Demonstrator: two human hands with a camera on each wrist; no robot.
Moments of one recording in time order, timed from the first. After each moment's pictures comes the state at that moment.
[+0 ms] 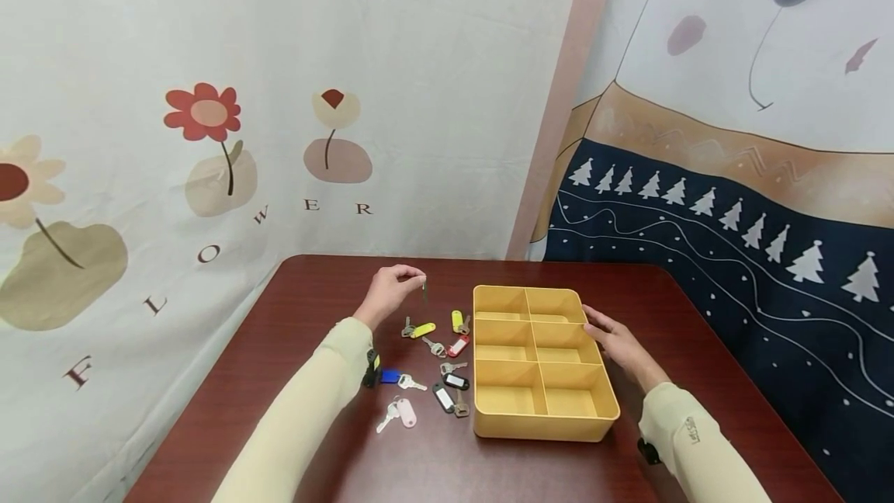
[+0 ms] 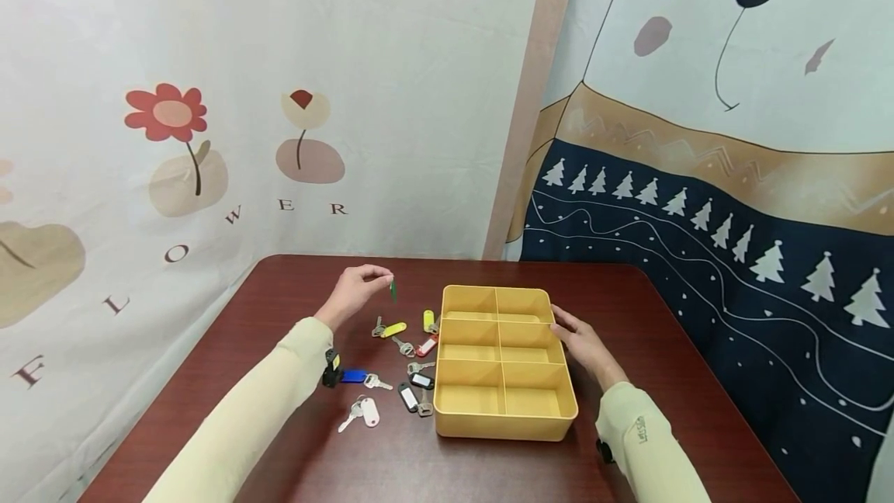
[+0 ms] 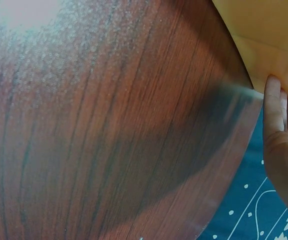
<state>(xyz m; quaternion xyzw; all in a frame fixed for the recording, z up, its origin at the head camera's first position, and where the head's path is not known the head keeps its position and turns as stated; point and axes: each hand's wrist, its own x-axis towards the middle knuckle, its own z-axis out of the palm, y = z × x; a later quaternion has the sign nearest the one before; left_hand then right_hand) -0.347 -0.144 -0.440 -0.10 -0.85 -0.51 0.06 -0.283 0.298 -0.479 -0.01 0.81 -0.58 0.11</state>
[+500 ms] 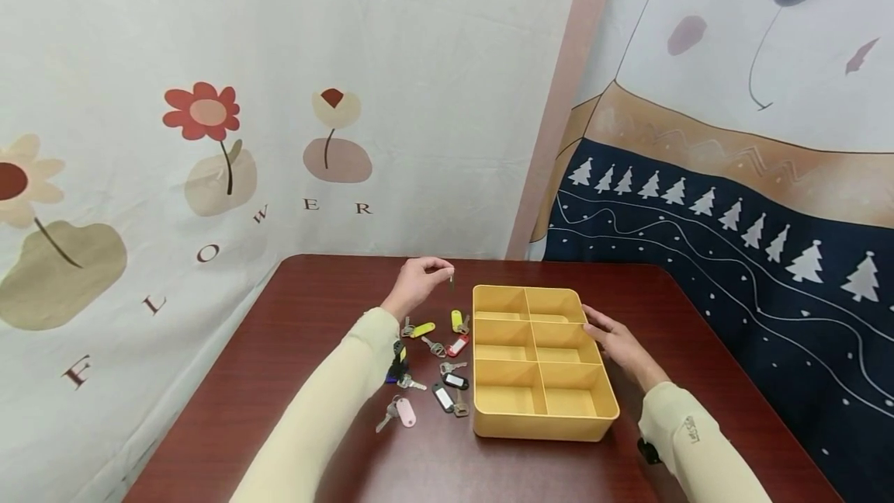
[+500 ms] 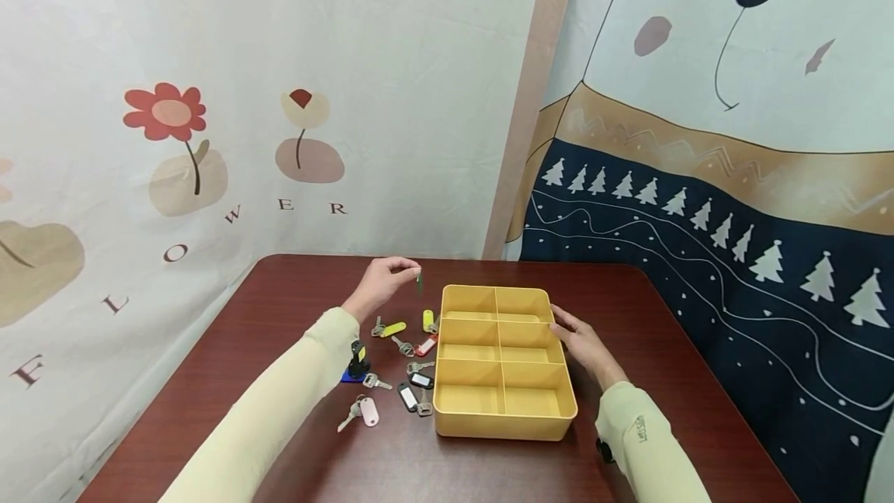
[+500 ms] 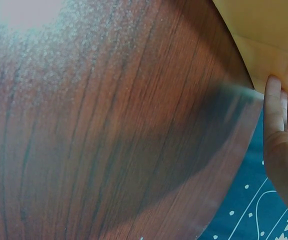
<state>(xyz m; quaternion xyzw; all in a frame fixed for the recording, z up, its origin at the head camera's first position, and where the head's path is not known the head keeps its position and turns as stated) -0.352 -0.097 -0.424 -0.12 -0.82 -0.55 0.03 -0.285 0.299 -0.481 -0.01 0.81 -0.58 0.11</state>
